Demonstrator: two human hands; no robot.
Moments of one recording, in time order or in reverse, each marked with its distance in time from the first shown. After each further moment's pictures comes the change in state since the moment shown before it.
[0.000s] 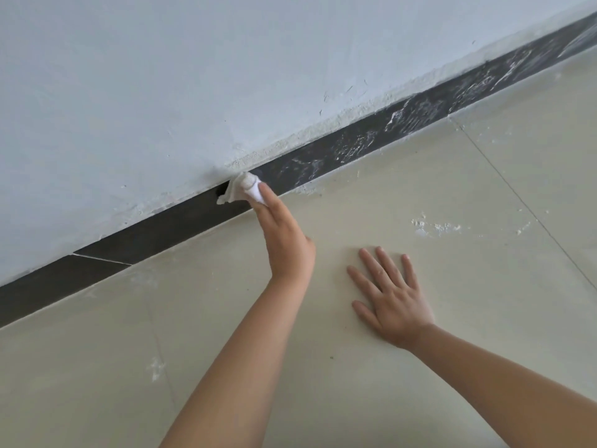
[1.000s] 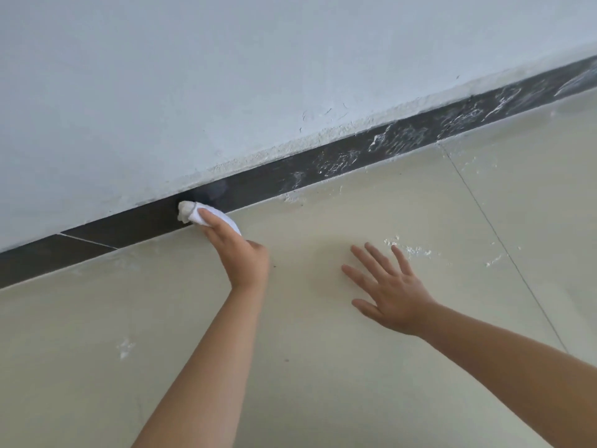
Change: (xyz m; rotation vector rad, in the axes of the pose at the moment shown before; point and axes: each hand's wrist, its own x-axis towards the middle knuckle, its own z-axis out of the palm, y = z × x) left_hand -0.007 0.001 -0.007 -0.097 0.230 -0.266; right_hand 0.017 0.072 -0.041 -0.153 -0.179 -0.252
